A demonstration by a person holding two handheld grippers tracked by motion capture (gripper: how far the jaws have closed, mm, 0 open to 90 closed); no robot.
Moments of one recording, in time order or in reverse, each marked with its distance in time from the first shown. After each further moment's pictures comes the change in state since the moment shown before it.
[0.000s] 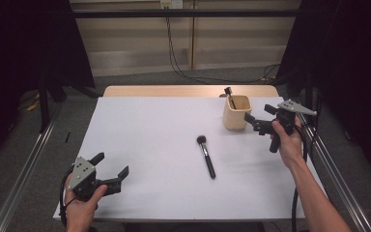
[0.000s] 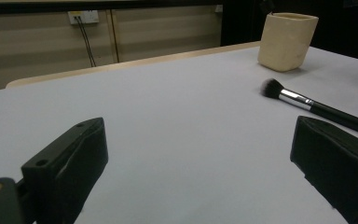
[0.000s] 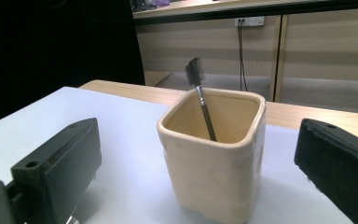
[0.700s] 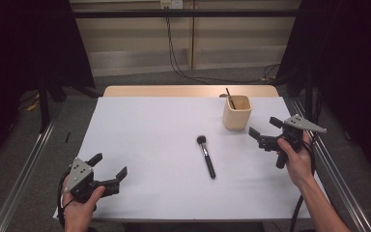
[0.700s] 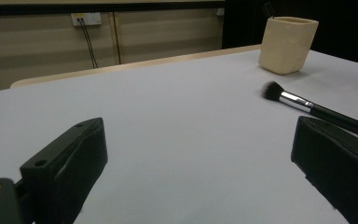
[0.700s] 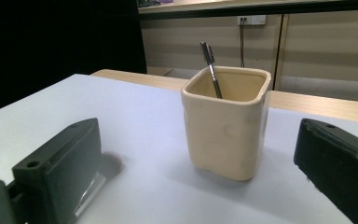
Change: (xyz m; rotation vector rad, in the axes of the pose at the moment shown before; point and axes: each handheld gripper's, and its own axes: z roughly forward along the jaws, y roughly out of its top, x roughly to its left) left arm 0.000 -0.001 -0.004 -0.011 0.009 -0.009; right arm 0.022 -0.019 -0.044 0.001 0.000 -0.037
